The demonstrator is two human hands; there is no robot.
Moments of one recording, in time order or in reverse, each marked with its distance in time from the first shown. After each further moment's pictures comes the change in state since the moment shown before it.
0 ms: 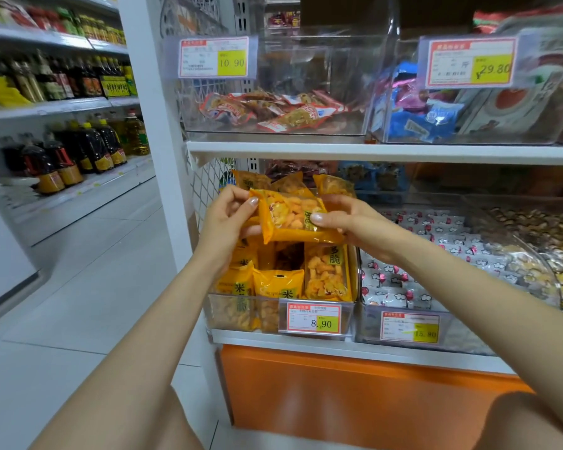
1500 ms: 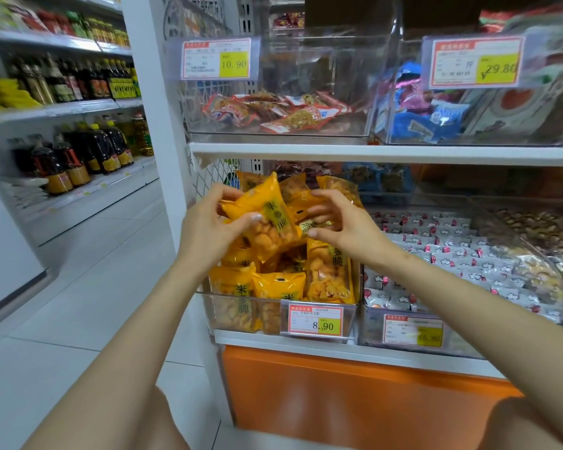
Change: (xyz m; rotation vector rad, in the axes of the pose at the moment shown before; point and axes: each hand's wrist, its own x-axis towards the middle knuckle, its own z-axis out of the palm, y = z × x) left_hand -0.006 0.011 -0.023 0.651 0.081 0.184; right_hand 0.005 0.015 0.012 -0.433 0.141 -0.377
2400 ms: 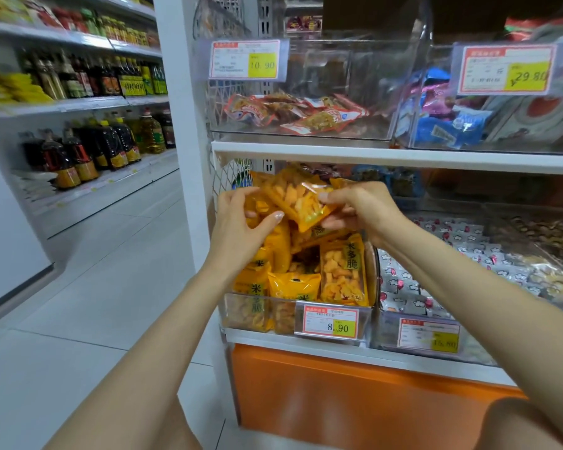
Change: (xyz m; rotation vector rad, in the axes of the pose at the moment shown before) left_hand -0.004 -0.004 0.012 -0.015 0.017 -0.041; right_hand 0.024 -0.043 -0.003 0.552 0.189 0.408
